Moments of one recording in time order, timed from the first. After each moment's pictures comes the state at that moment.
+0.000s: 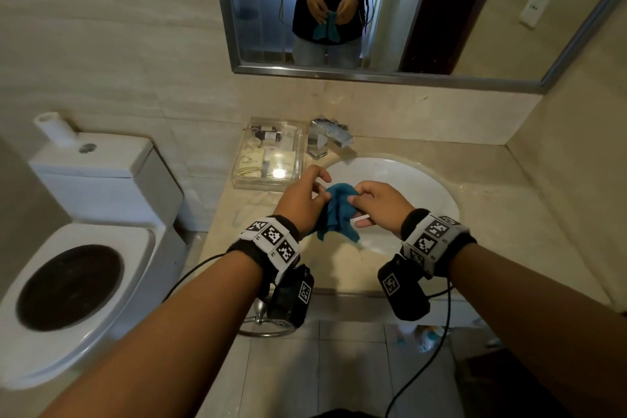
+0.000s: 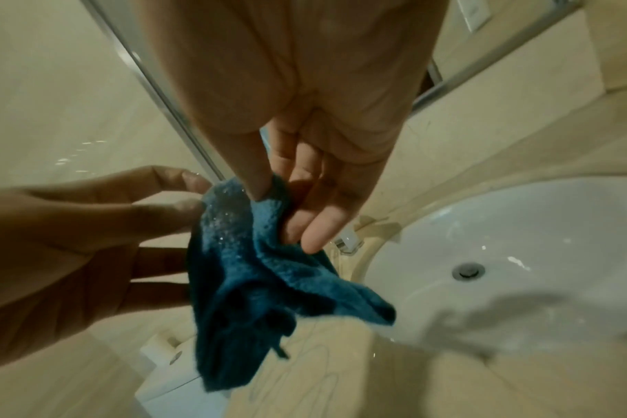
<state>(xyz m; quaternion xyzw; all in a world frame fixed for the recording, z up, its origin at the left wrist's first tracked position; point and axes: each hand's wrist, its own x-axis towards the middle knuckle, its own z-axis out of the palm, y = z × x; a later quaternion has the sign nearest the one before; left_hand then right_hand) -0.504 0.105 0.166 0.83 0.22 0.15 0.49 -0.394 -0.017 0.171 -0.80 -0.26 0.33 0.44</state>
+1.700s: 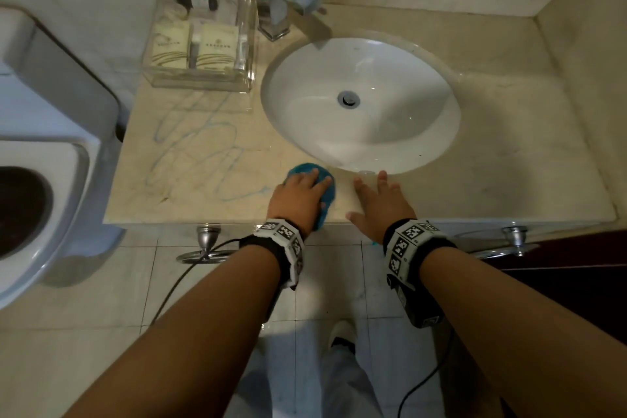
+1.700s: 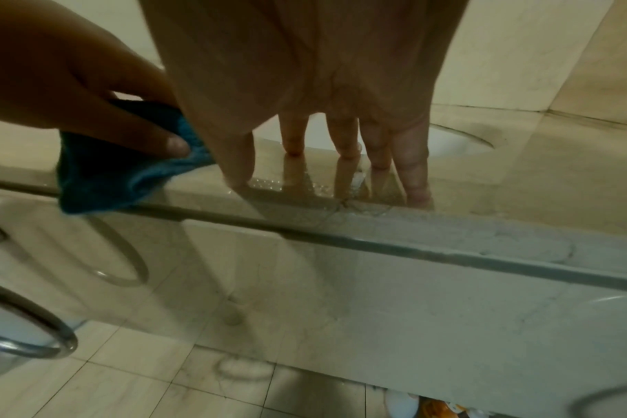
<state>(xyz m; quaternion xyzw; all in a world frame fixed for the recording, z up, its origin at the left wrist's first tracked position) -0.462 0.037 -0.036 0.97 0.14 -0.14 0.12 -0.365 -0.108 -0.035 -0.92 -0.26 0.30 -0.03</state>
